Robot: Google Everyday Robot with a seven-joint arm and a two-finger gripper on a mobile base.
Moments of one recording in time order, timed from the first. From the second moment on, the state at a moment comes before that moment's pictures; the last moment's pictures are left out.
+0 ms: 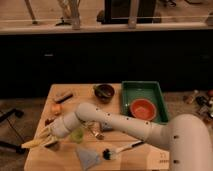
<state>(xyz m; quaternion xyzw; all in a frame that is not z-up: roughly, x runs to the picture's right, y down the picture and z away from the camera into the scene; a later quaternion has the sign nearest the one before) -0.296 0.223 0.663 -0.28 -0.62 -0.06 0.73</state>
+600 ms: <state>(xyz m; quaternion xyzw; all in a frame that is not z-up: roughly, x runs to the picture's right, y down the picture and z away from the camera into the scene) -0.295 0.227 0.674 -0.28 -0.63 -0.04 0.72</state>
